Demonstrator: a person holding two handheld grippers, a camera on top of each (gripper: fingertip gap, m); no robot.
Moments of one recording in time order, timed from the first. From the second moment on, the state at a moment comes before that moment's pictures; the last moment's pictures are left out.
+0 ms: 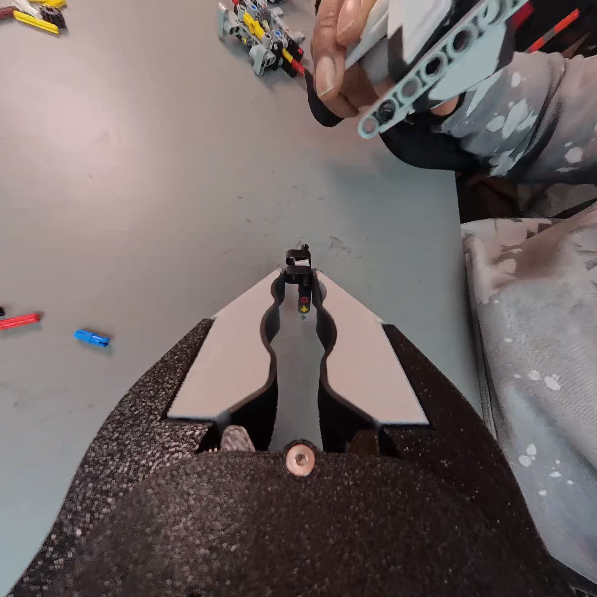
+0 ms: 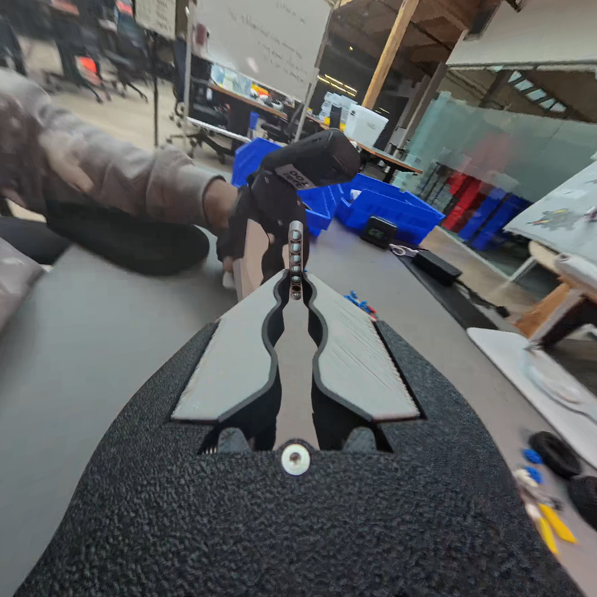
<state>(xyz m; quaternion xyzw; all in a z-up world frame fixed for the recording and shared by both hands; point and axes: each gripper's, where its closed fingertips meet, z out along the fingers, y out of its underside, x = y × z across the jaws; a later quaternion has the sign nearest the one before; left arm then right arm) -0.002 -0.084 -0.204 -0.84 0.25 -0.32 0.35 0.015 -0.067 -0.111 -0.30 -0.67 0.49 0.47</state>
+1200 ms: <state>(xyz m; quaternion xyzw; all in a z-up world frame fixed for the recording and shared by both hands) -0.064 -0.048 -0.132 -0.79 0.21 -0.15 0.56 0.032 -0.059 -0.107 -0.37 -0.63 0.61 0.32</state>
